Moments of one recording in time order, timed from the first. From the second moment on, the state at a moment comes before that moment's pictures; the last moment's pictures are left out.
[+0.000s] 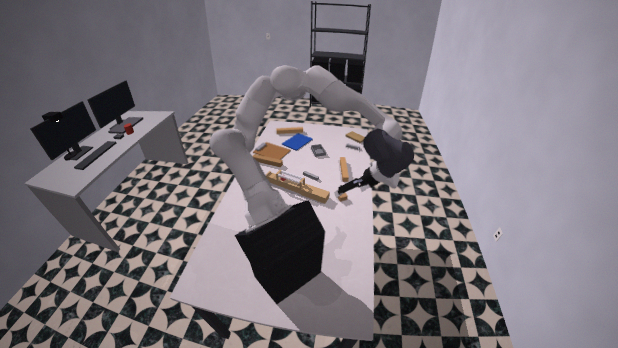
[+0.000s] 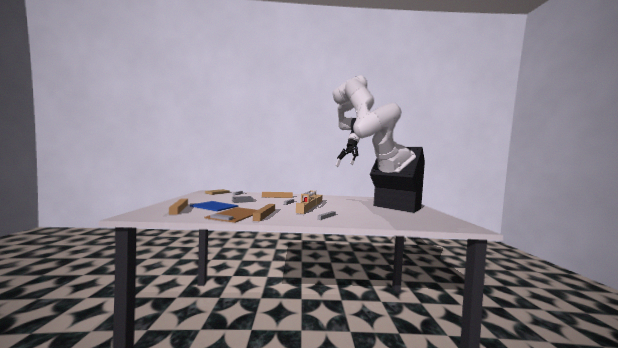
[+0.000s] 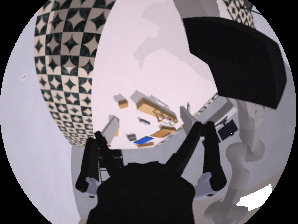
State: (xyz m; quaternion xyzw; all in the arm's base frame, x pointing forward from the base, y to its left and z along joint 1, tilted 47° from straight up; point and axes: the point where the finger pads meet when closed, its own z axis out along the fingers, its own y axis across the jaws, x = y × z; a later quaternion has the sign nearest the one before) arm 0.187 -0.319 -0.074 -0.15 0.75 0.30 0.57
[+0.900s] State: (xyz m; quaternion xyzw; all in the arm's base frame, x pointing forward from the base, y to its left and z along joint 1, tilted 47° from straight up) arm 0.177 -0.311 -0.082 -0.19 0.78 0.31 0.52
